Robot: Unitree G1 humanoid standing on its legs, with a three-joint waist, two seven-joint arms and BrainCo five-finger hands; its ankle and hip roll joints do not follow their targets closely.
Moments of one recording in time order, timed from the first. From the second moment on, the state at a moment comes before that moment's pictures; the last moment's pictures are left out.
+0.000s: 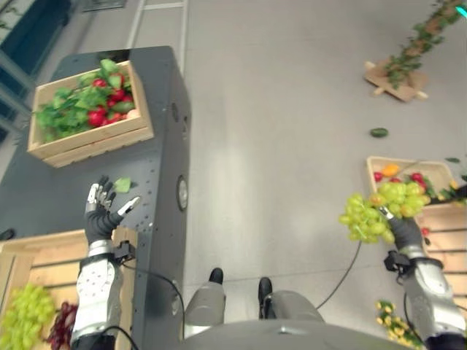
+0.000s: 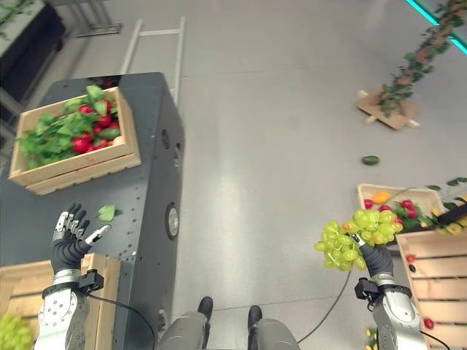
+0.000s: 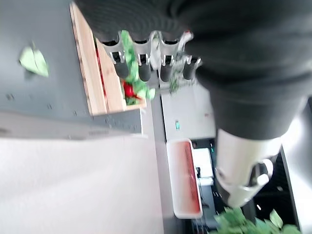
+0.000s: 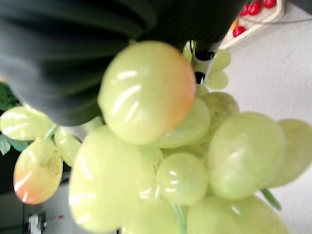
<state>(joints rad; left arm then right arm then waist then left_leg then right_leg) 0.20 0.34 0.21 0.15 -0.34 -0.36 0.11 0.22 -0.47 -0.16 0.24 0.53 -0.21 0.13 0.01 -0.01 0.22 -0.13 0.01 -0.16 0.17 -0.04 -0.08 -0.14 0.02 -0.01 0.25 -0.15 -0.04</state>
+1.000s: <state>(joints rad) 0.19 0.38 0.18 0.18 -0.33 -0.36 0.17 0.21 -0.44 -0.11 0.29 0.44 -0.19 0.08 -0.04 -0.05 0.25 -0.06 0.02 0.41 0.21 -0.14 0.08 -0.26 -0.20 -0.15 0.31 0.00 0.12</state>
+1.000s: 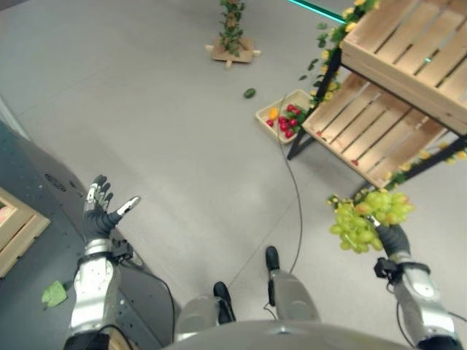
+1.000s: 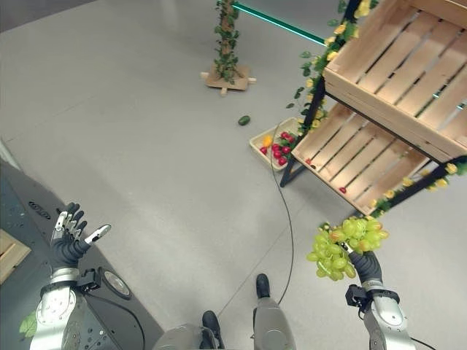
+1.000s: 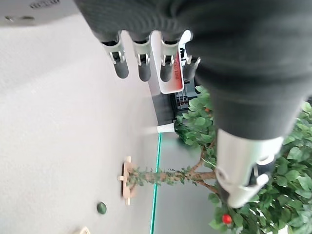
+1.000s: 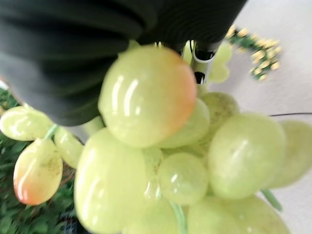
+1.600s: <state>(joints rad) 0.16 0.41 0.03 0.18 -0.32 -0.36 0.14 0.18 -0.45 -0.11 0.30 0.43 -0.19 0.00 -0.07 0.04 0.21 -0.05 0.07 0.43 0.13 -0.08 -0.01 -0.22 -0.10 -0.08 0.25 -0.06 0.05</state>
